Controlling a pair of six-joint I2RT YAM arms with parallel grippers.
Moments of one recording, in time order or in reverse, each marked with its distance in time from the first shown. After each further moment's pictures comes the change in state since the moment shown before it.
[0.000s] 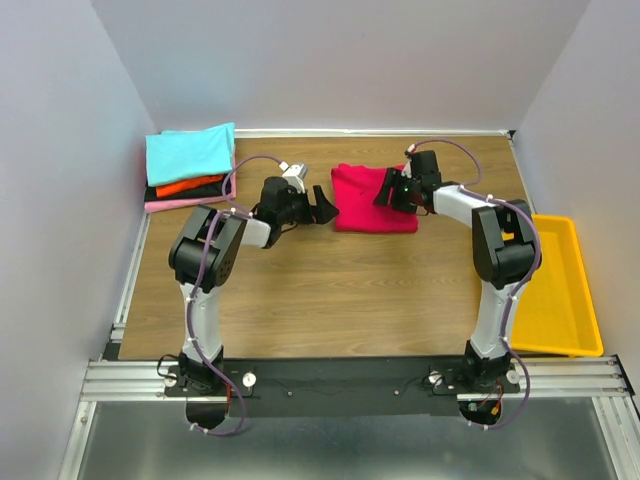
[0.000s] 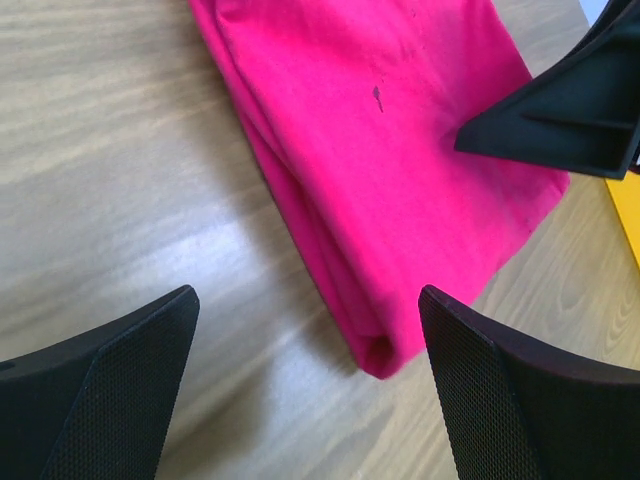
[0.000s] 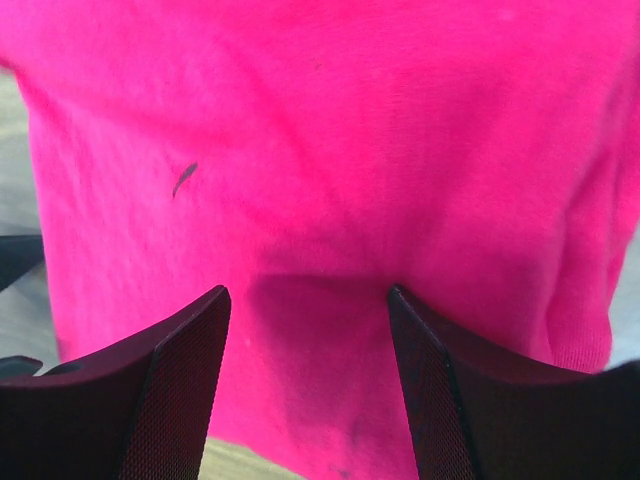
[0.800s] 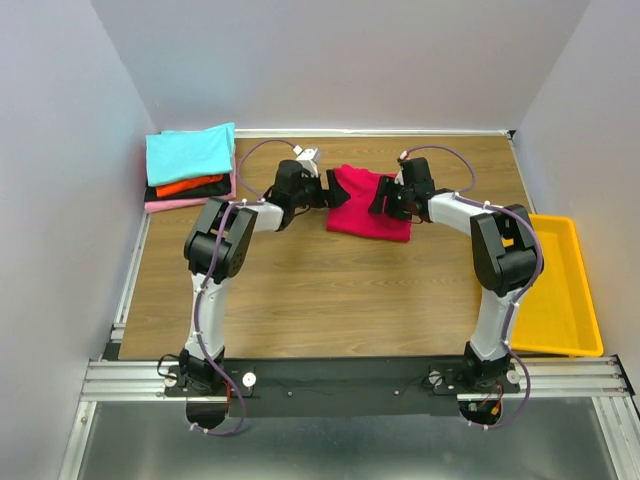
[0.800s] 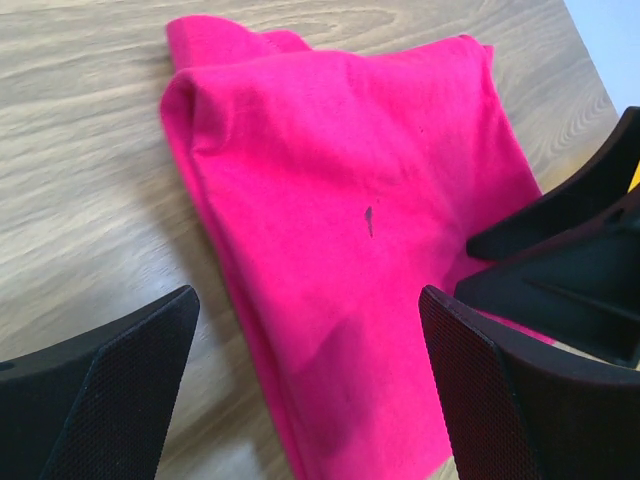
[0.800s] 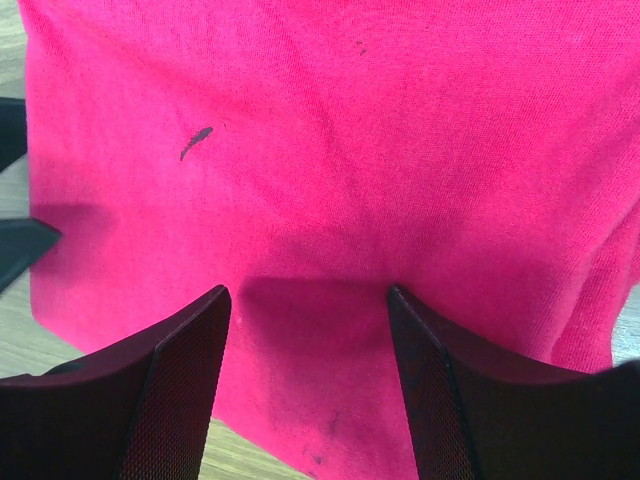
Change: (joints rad) left arm -0.024 0.116 0.252 -0.116 -0.023 0.016; right arm 0.072 -0.072 -0.104 0.034 0.065 0.001
